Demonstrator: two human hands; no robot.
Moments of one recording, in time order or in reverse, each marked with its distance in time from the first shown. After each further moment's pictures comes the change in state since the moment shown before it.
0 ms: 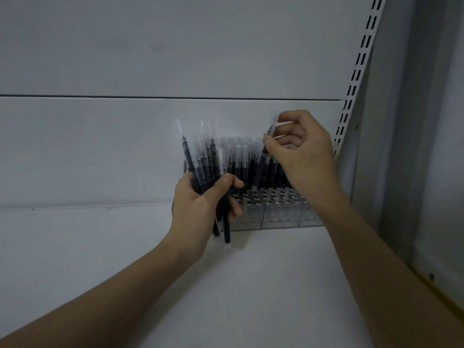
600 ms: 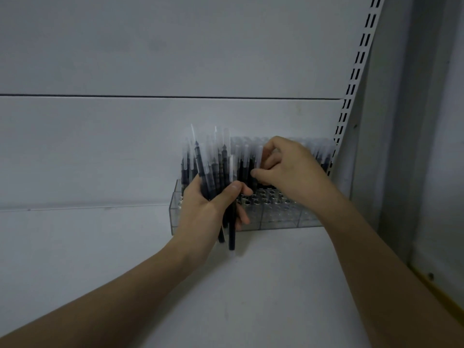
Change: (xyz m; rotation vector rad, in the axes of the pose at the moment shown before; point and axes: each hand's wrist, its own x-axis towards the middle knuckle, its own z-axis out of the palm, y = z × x) left_hand -0.004 -0.007 0.007 0.013 -0.066 -0.021; right_hand -0.001 0.010 -0.001 -0.362 -0.341 0.178
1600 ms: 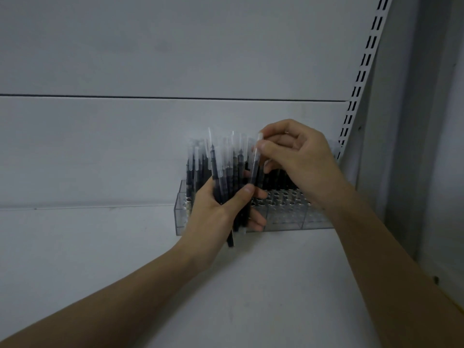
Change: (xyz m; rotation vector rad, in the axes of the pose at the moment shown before) left_hand -0.003 0.003 0.003 -0.095 -0.102 -0.080; right_hand -0.011 -0.022 -0.010 0.608 0.026 -0.099
